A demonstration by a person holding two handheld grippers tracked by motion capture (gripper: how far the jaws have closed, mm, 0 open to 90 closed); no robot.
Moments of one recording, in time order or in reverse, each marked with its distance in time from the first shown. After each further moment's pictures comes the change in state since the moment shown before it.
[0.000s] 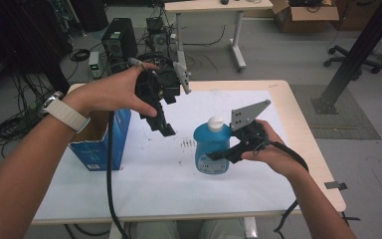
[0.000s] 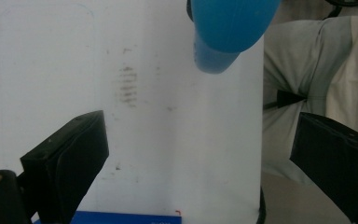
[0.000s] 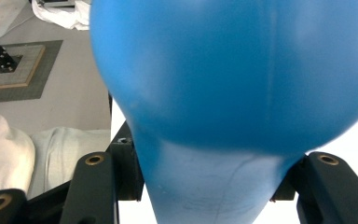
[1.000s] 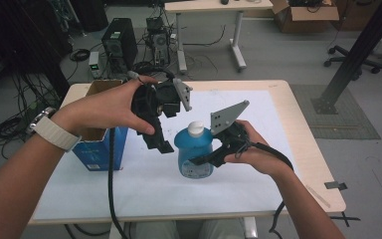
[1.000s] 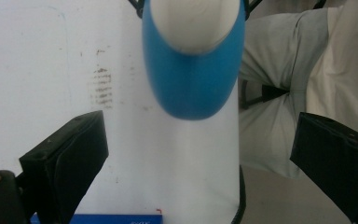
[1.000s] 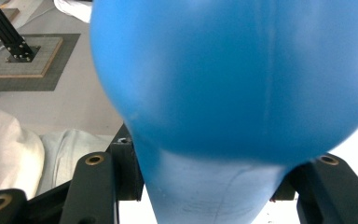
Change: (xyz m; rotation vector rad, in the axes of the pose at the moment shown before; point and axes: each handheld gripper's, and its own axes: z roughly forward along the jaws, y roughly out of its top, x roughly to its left) left arm -0.036 0.006 0.002 0.017 -0.020 0.045; right arm 0.012 0.028 0.028 0.011 0.063 -0.070
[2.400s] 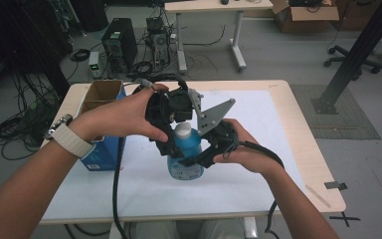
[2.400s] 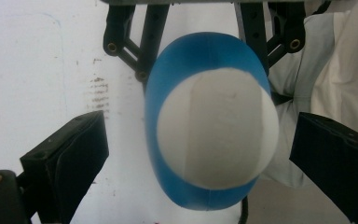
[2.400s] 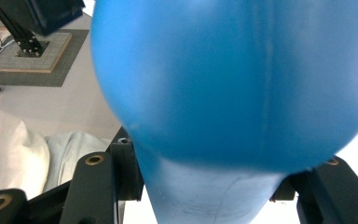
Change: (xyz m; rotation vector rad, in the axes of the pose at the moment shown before) left arm -0.001 0.014 0.020 0.006 0.011 -0.004; right arm 0.004 0.022 0.015 0.013 0.036 -0.034
